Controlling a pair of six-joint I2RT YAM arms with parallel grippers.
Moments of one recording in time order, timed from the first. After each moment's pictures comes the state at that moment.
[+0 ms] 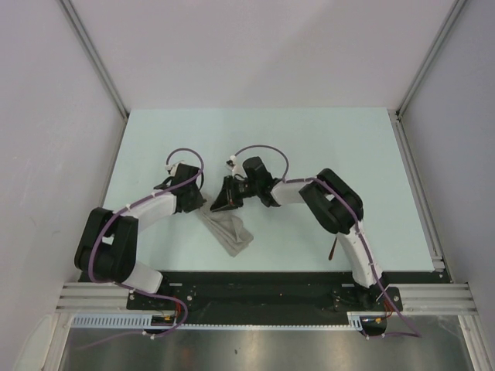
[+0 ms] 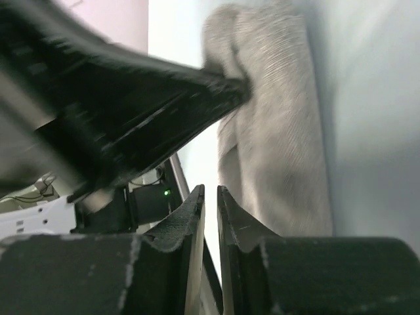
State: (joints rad) left arm -0.31 1.49 0.75 -0.27 -0.18 -0.70; right arm 0.77 2.30 1.38 0.45 -0.78 1.00
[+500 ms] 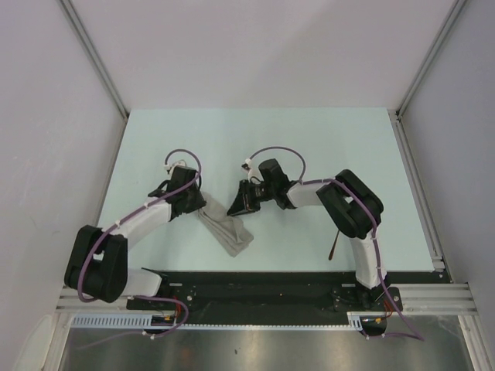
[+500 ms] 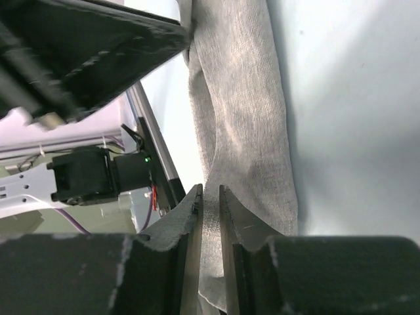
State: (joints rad) left arm -0.32 1.37 0.71 -0.28 -0.15 -0.68; right arm 0.70 2.08 1.15 0.35 -0.79 0.84
